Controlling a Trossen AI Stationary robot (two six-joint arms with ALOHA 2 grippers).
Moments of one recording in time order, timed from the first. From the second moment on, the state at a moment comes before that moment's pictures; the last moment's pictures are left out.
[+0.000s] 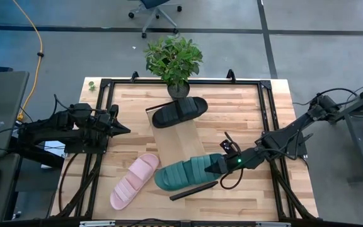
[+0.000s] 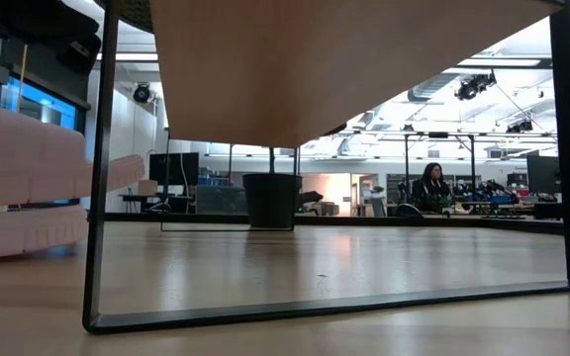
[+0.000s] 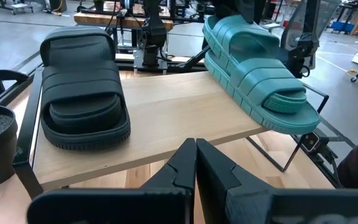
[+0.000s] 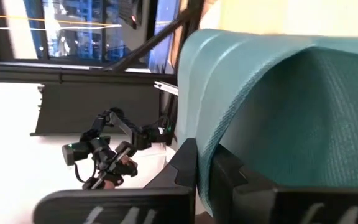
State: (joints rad) left arm 0.24 0.21 0.44 -0.47 0.26 -0.03; right arm 0.57 1.28 0.97 -0.08 0.31 1.58
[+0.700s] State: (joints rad) left arm 0.24 0.21 0.44 -0.47 0.27 -0.03; right arm 0.57 1.28 0.97 -0.13 0.32 1.61
